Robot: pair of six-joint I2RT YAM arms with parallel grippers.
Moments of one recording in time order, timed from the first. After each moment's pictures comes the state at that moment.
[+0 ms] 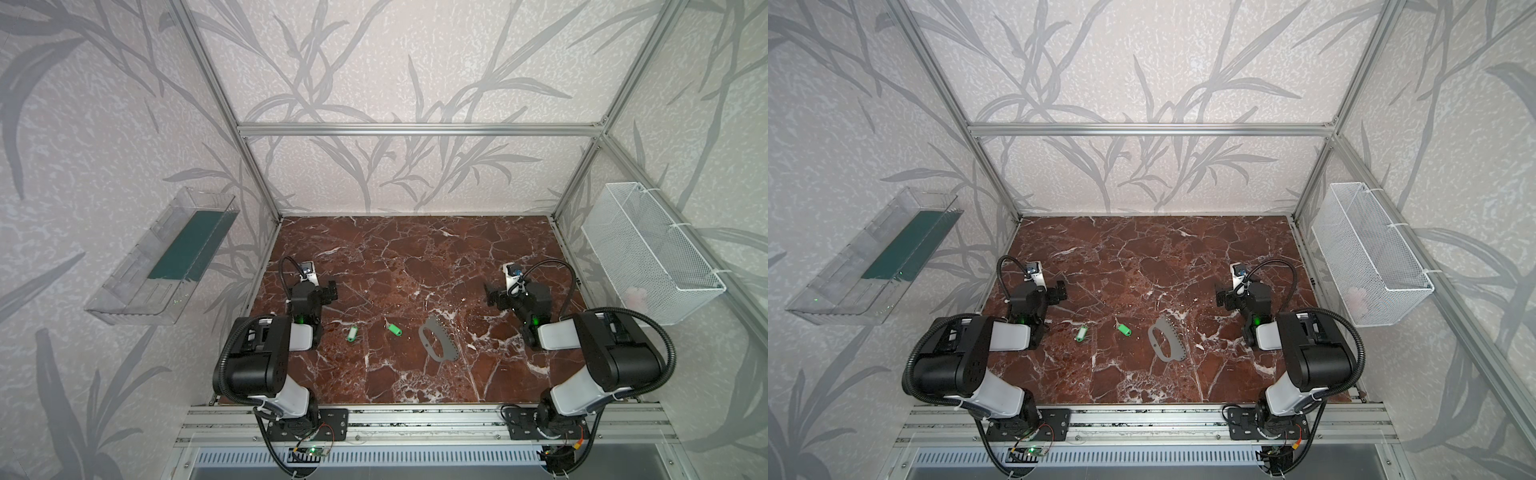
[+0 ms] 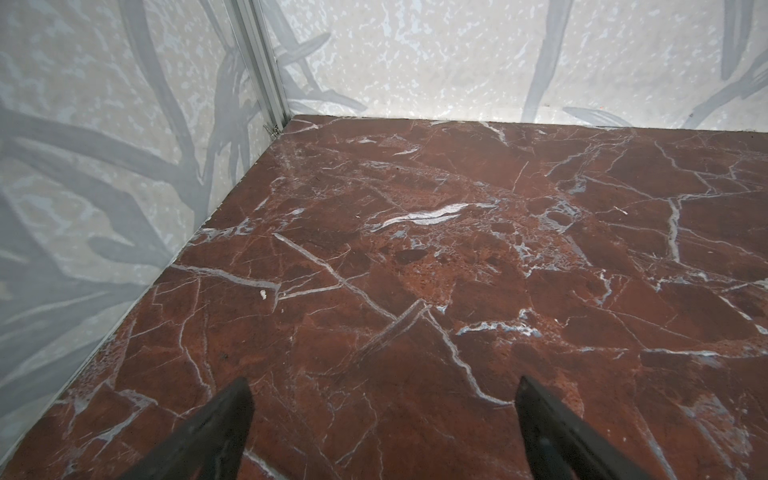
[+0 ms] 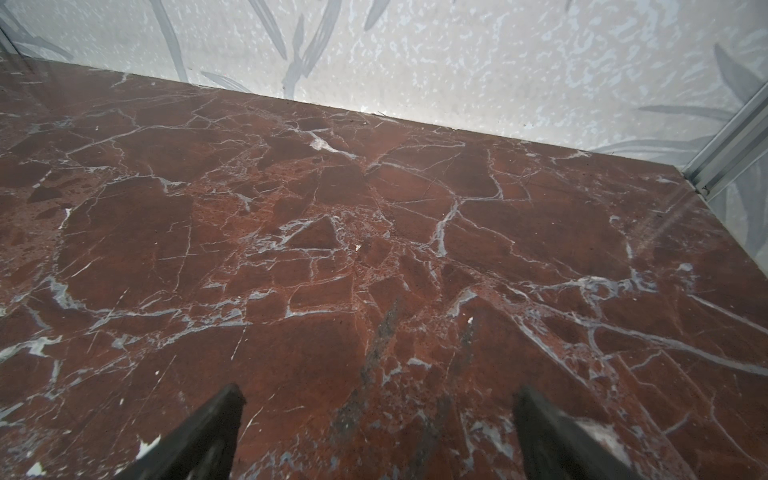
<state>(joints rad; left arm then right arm) 0.04 1.56 0.36 0.86 -0.17 -0.02 0.07 1.60 0.35 0.91 -0.16 -0.10</state>
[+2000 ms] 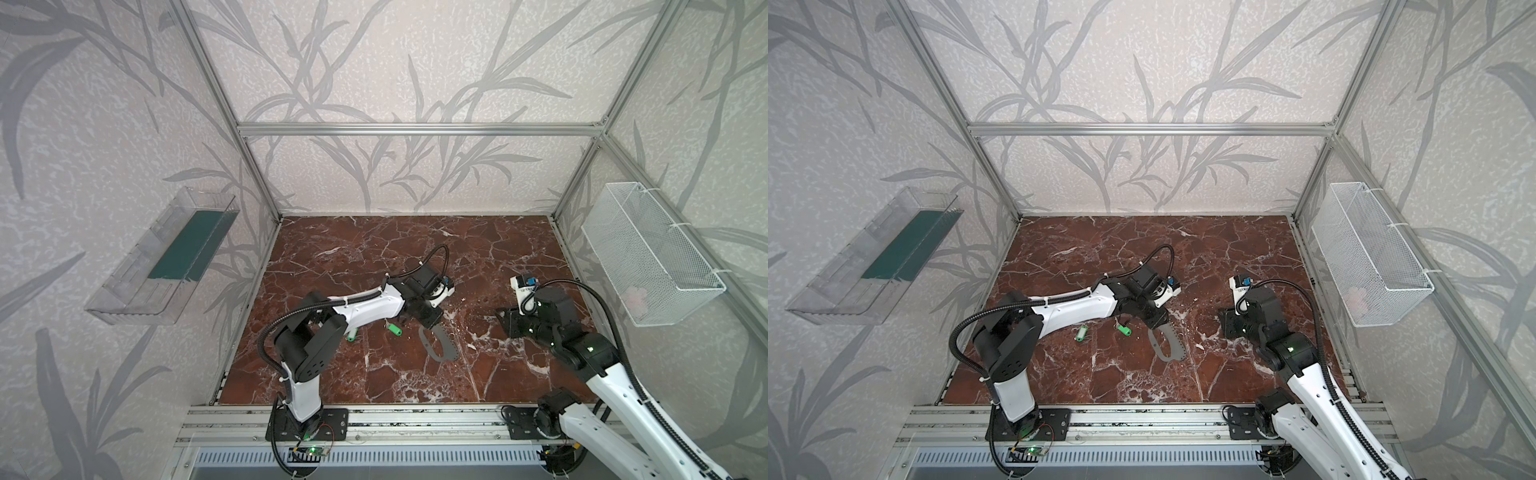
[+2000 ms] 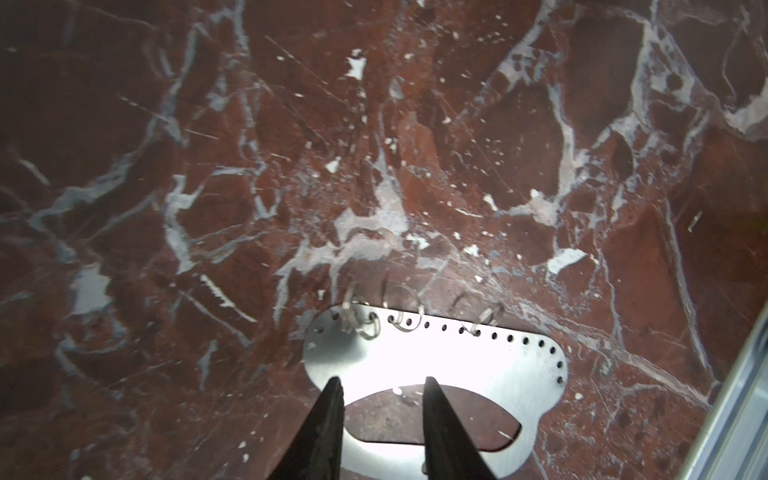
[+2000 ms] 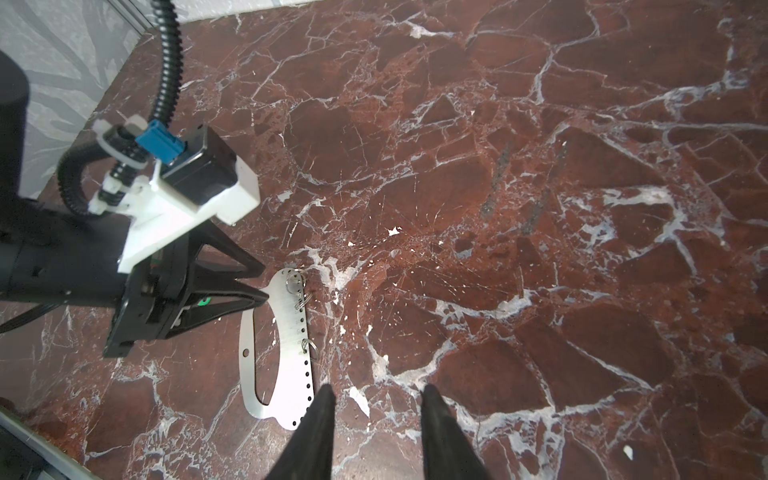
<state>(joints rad) -0.84 1.82 1.20 -0.46 0.23 0.01 0.38 0.72 0.66 -0.65 -0.09 0.29</state>
